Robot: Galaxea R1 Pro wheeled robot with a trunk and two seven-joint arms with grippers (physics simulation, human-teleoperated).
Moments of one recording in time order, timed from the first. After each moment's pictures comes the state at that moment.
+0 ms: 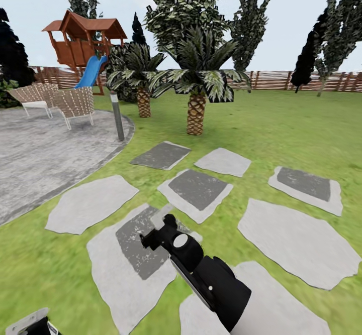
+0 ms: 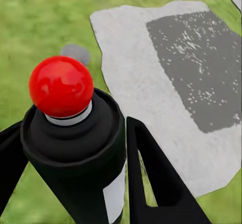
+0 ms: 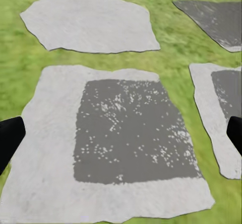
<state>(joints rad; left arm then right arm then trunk) 0.19 0.30 0.15 -1.23 0.66 0.05 -0.04 -0.62 0.17 0.77 -1.23 -0.04 0.63 -0.03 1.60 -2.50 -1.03</state>
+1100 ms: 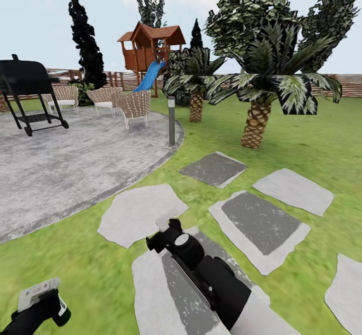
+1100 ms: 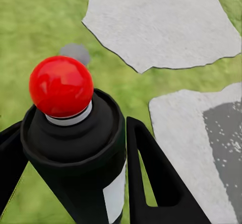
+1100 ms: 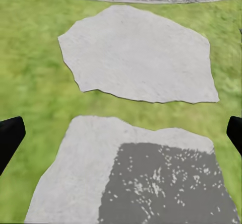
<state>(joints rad) 0.20 0.31 0.15 -1.61 0.64 0.38 0.13 -0.62 0.17 0.75 -1.19 -0.11 0.71 -0.10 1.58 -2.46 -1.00</state>
